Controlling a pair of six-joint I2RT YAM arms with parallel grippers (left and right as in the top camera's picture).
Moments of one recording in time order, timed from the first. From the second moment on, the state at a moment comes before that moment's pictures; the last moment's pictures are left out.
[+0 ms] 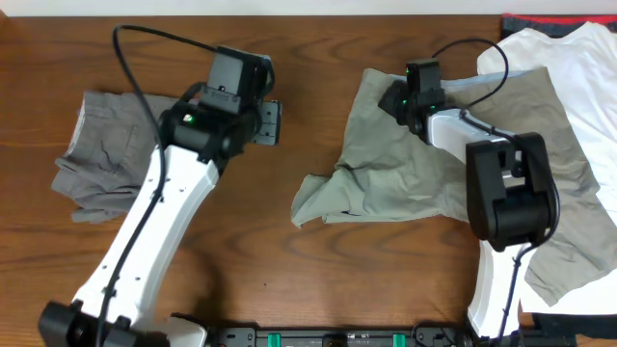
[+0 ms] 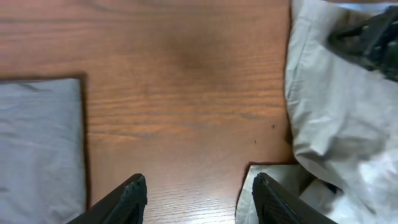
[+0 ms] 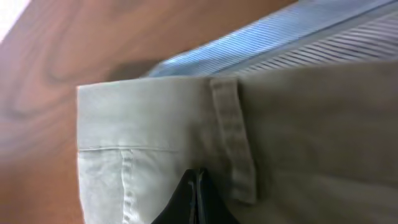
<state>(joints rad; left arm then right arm) -0.34 1.50 1.44 -0.89 -0.05 -0.17 0.20 2.22 1.36 0.03 -0.10 0.80</state>
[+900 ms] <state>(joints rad) -0.29 1.46 1.44 -0.89 -0.21 -0.17 0.55 2.46 1.94 -0.53 -0.40 0.26</state>
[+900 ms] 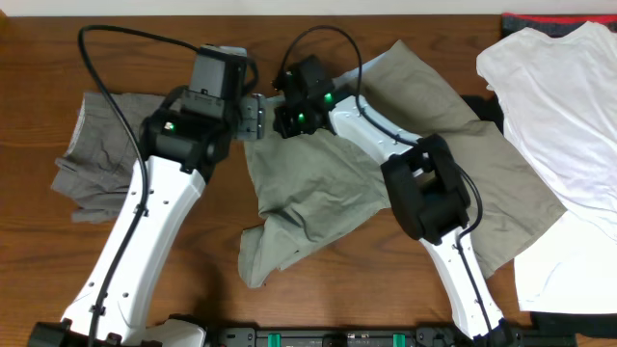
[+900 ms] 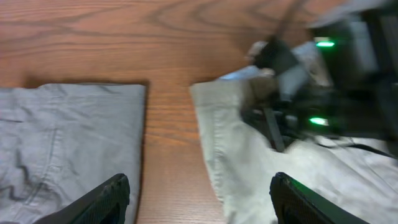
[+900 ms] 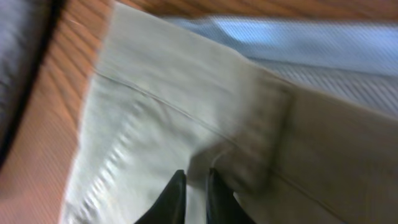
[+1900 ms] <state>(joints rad) -0.27 2.12 1.45 -0.59 0.19 0.02 0.12 2.06 1.94 -1.07 -0.21 0.26</state>
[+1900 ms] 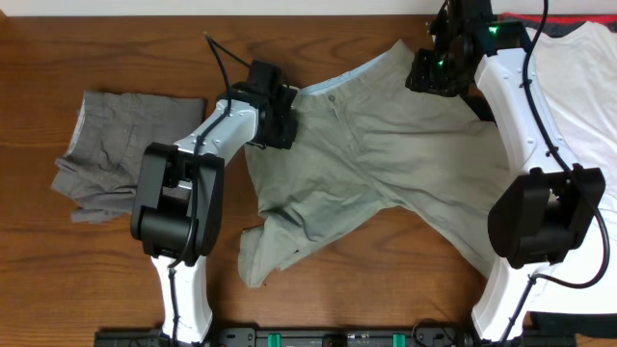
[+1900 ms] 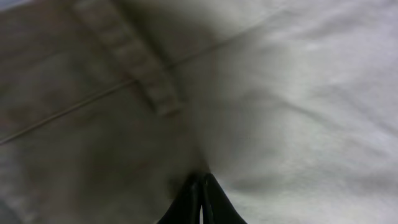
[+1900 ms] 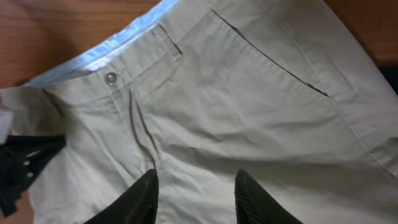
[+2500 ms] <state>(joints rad) -0.09 2.13 1.48 -0.75 -0.13 -0.49 0.12 2.14 1.59 -0.82 -0.20 0.34</state>
